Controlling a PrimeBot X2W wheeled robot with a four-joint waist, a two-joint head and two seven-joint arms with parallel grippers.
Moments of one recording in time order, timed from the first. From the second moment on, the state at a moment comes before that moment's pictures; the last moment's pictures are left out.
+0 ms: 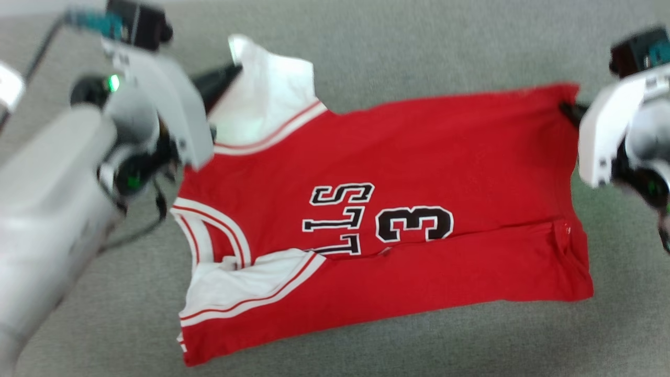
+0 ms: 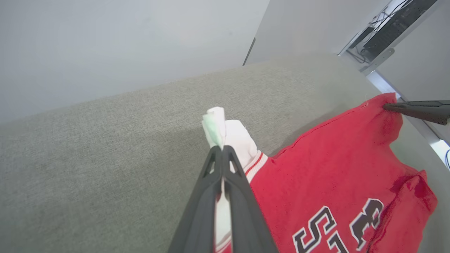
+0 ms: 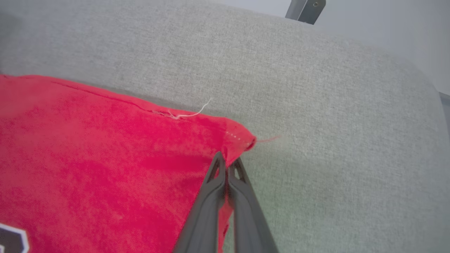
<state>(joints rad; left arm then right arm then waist) -1.18 0.62 -1.02 0.54 -1.25 -0.13 0.18 -0.94 -0.47 0.50 0.61 0.62 0.13 0.48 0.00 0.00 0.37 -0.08</state>
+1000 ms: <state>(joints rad) -0.47 0.84 -0.97 0.01 -1.33 0.03 -0.26 -0.28 -0.54 0.17 0.13 0.60 0.13 0.51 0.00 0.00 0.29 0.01</state>
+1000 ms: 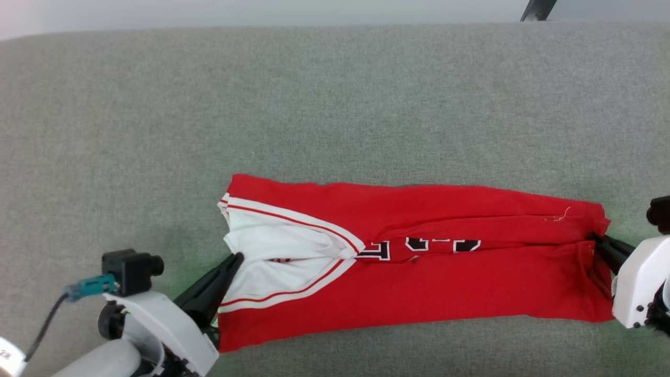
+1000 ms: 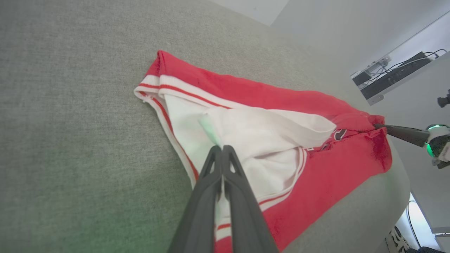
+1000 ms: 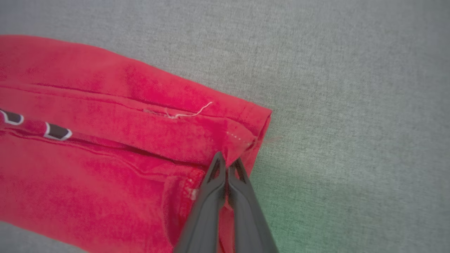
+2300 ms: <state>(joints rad) -0.08 0.31 -0.30 0.03 -0.59 0.09 -0.26 -0.23 -0.53 -0.06 0.13 0.65 0.13 0.89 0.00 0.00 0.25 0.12</state>
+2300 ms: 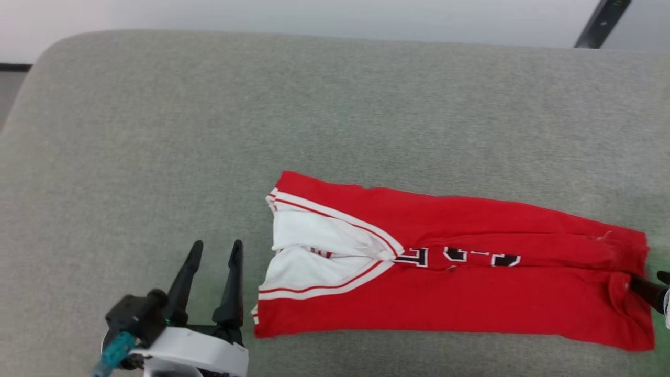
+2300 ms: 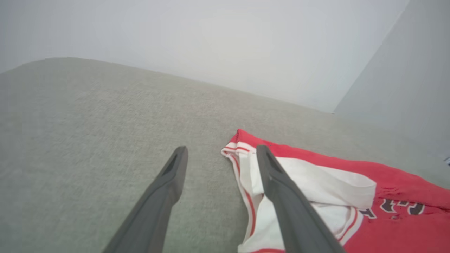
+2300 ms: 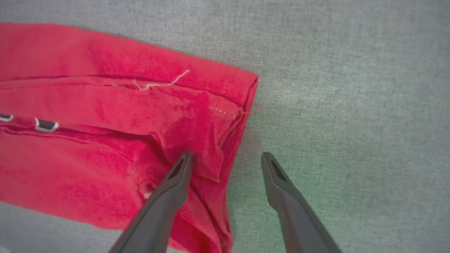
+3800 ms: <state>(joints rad) -0.06 0.06 -0.02 0.14 -0.22 -0.12 -0.26 -0.20 -0.52 -0.30 0.15 0.48 0.13 0.80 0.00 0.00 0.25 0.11</state>
